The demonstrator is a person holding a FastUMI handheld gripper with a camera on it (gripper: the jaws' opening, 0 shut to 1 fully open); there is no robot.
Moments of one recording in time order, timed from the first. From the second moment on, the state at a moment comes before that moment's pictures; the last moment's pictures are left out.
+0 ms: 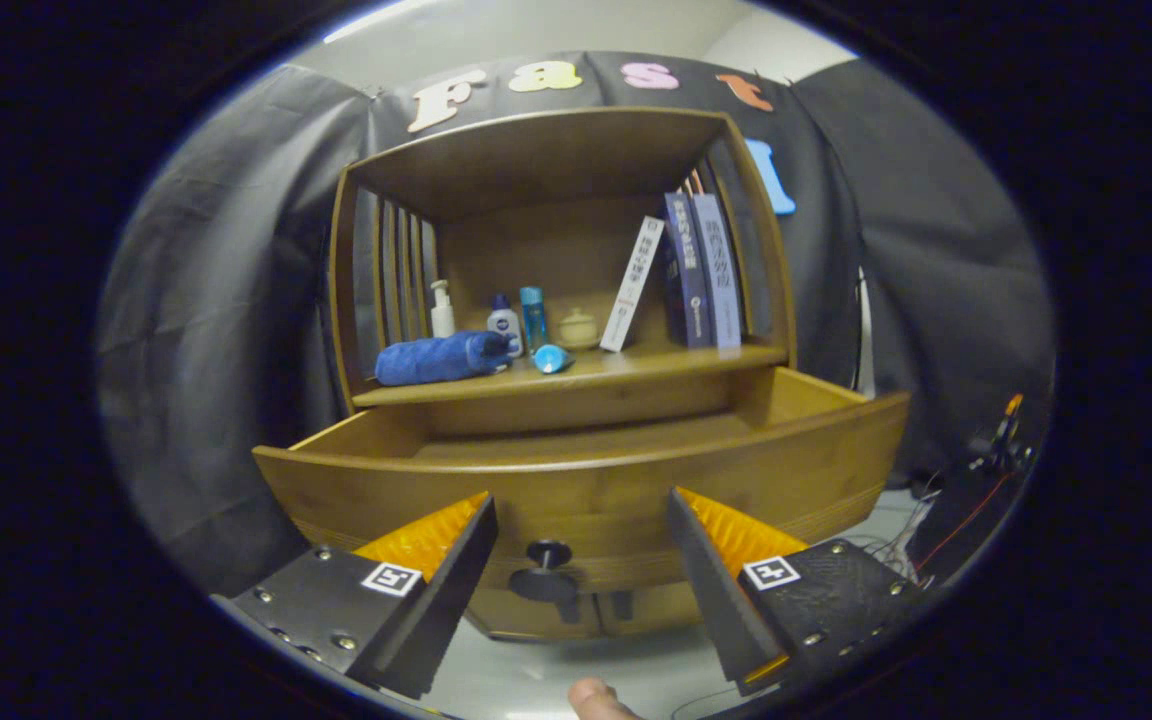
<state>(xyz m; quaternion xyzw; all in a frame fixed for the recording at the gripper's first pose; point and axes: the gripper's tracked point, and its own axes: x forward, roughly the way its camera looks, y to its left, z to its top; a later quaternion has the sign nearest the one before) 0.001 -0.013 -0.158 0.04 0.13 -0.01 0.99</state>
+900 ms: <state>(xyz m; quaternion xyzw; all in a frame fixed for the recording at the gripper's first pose) 0.056 -0.017 -0.186 0.05 0.14 -0.02 0.99</state>
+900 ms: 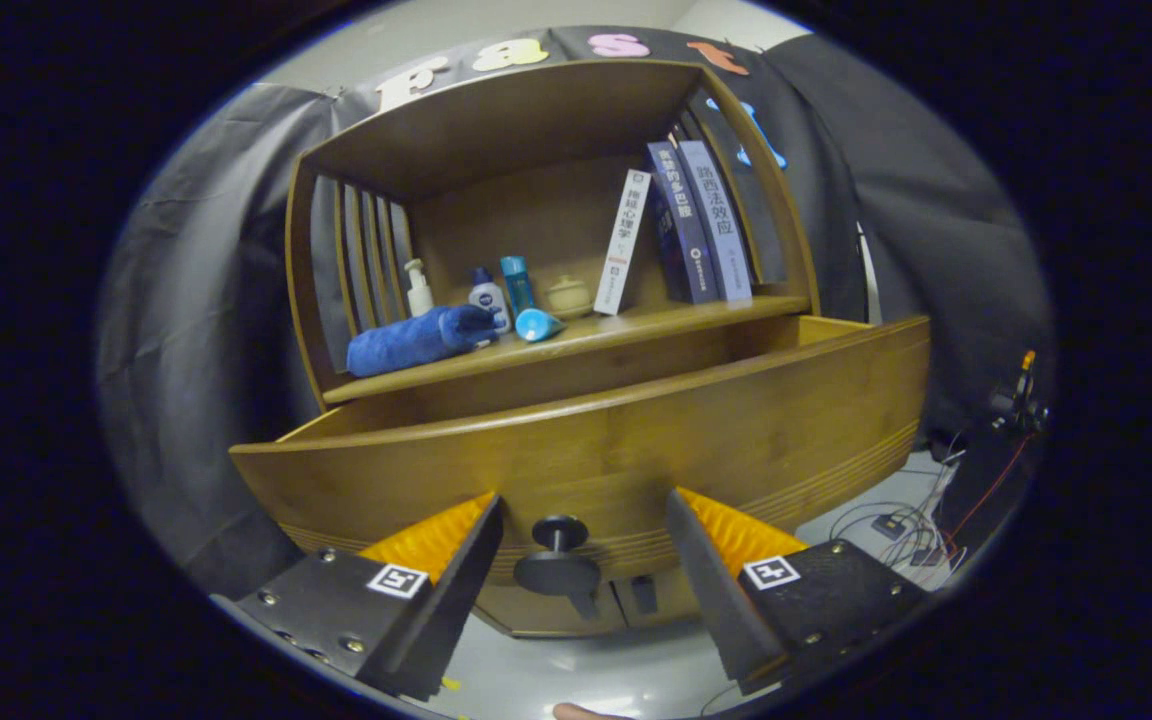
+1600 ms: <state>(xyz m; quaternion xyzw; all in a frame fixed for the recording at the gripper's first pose) 0.147 -0.013 -0.197 -0.01 0.09 -0.02 1.00</state>
